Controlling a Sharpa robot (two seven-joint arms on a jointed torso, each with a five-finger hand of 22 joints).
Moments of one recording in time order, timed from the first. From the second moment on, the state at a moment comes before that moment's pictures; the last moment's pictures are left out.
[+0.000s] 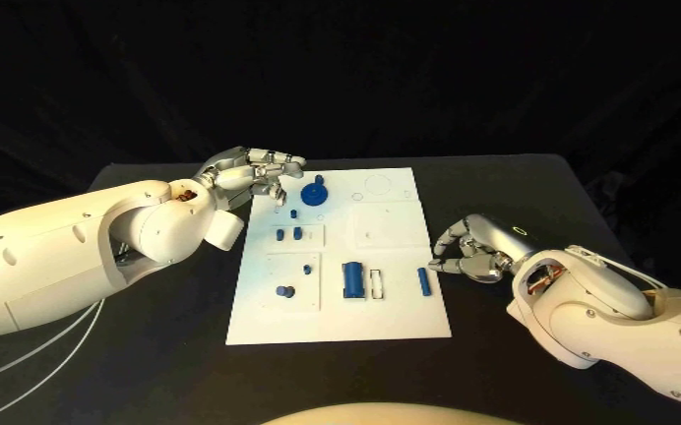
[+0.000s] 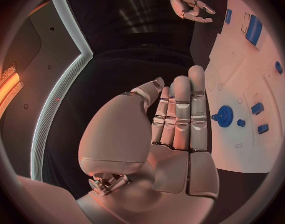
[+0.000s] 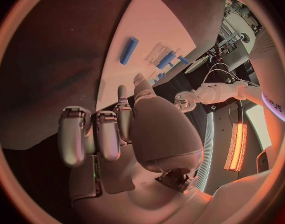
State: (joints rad) left arm 1.17 -0.99 0.00 1.59 -0.07 -0.13 0.19; left_hand 1.36 -0.11 0.42 0.02 0.10 1.01 0.18 0.15 0.15 1.03 0.10 0.36 0.20 1.21 0.02 0.98 0.49 0.17 1.20 0.09 0.74 0.67; right arm 1.06 -1.08 -0.12 1.88 -1.48 -0.49 -0.43; right_hand 1.38 0.03 -0.11 0.14 0.26 1.04 0.08 0.21 0.43 1.44 0.00 1.29 1.50 1.47 -0.07 1.51 1.31 0.03 1.47 0.03 1.42 1.31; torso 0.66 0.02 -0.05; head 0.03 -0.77
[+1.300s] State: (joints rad) left arm 1.17 -0.99 0.00 1.59 -0.07 -0.12 0.19; left_hand 1.36 -0.11 0.42 0.02 0.10 1.01 0.18 0.15 0.14 1.03 0.10 0.36 0.20 1.21 0.02 0.98 0.49 0.17 1.20 0.09 0.74 0.67; right arm 0.98 -0.99 -0.12 1.83 -1.57 -0.47 -0.52; right_hand 1.37 0.04 -0.10 0.18 0.26 1.10 0.07 0.19 0.40 1.44 0.00 1.29 1.51 1.47 -0.07 1.51 1.31 0.03 1.47 0.03 1.42 1.31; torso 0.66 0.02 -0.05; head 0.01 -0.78
